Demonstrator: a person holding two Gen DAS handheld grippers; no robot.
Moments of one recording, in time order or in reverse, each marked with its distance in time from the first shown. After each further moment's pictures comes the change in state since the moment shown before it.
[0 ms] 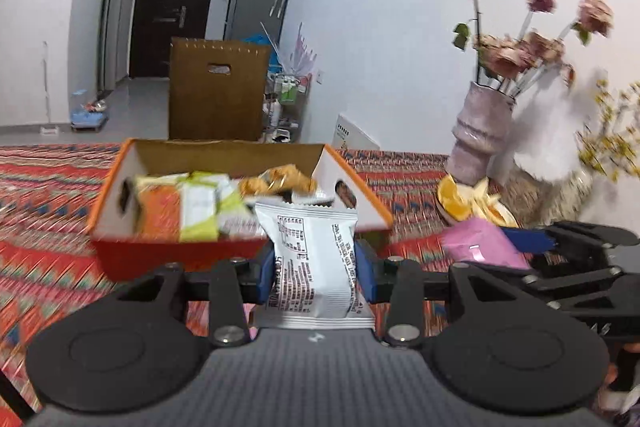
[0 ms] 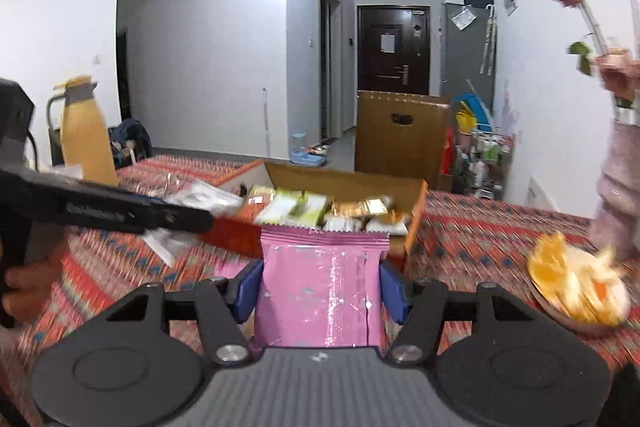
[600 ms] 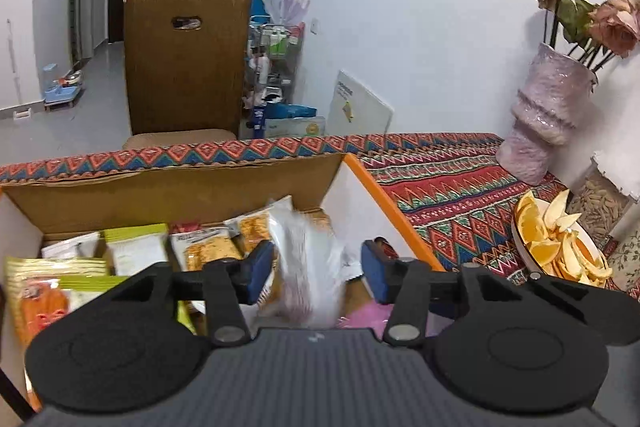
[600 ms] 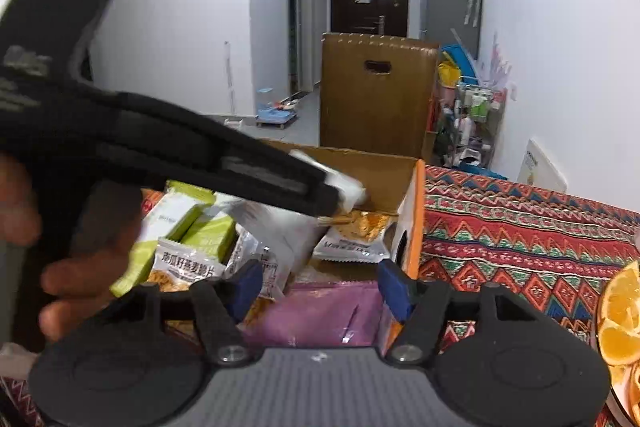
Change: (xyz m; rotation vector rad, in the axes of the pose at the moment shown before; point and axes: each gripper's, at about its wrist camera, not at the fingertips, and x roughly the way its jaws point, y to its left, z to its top) left arm 0.229 0.015 0.071 0.038 0.160 -0.018; right arm 0.186 -0.048 0.018 0.009 0.148 -0.086
